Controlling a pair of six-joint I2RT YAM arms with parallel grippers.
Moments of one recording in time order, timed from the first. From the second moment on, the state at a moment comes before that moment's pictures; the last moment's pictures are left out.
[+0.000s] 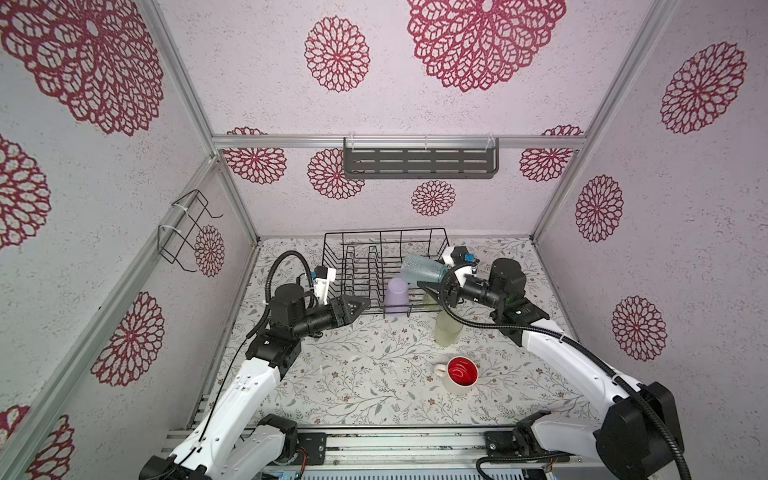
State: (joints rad) left arm -0.28 0.95 0.72 -0.08 0.68 -0.76; right arm 0.44 1.28 0.97 0.15 -0.58 -0.10
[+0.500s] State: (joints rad) left arm -0.27 0.87 0.74 -0.30 0.38 -0.68; right arm 0.44 1.72 1.48 -0.42 -0.07 -0.04
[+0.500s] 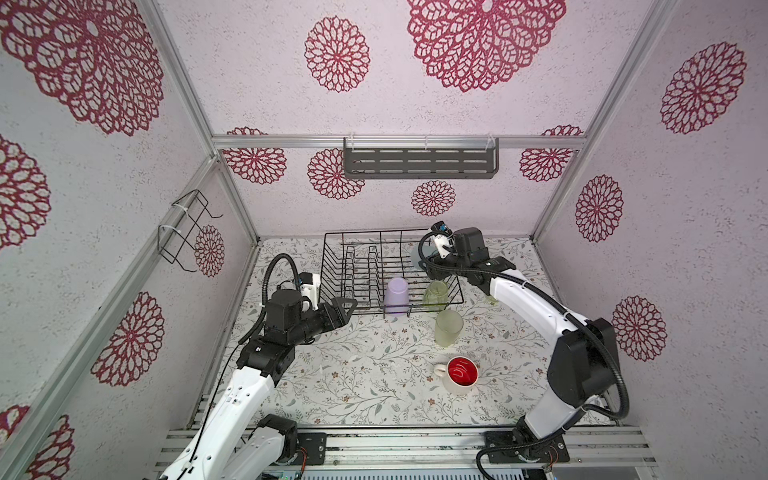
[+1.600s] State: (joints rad) left arm -0.27 0.83 0.73 -0.45 -0.01 -0.59; right arm 0.42 2.38 2.22 -0.84 0.21 -0.09
